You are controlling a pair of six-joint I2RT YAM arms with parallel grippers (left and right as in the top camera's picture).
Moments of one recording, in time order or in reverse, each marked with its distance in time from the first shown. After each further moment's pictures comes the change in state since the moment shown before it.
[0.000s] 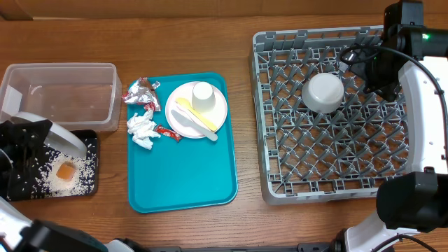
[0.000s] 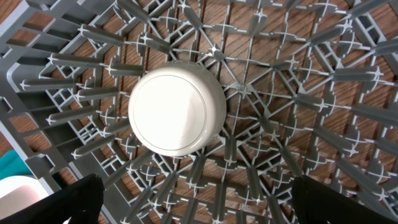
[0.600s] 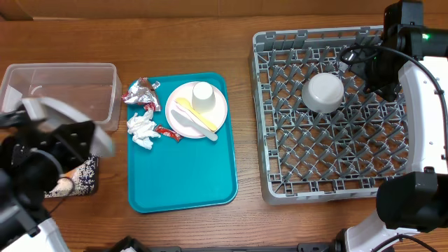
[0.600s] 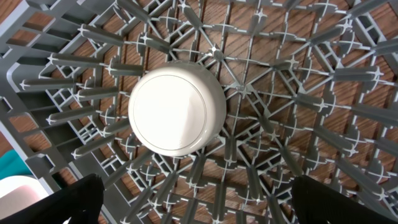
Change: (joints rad) left arm -0.357 -0.504 0.004 -0.047 -0.244 -0.137; right arm 0.000 0.000 0.000 -0.001 0.000 0.000
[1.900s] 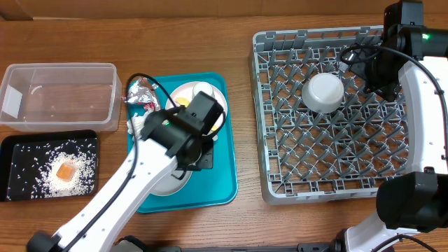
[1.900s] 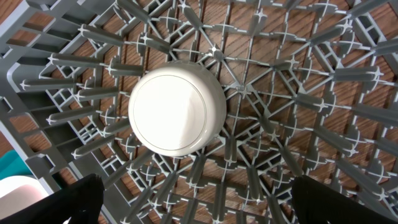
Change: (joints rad) left arm -1.230 0.440 -0.062 -0.068 -0.829 -0.452; right arm 0.000 0.000 0.000 0.000 0.000 0.000
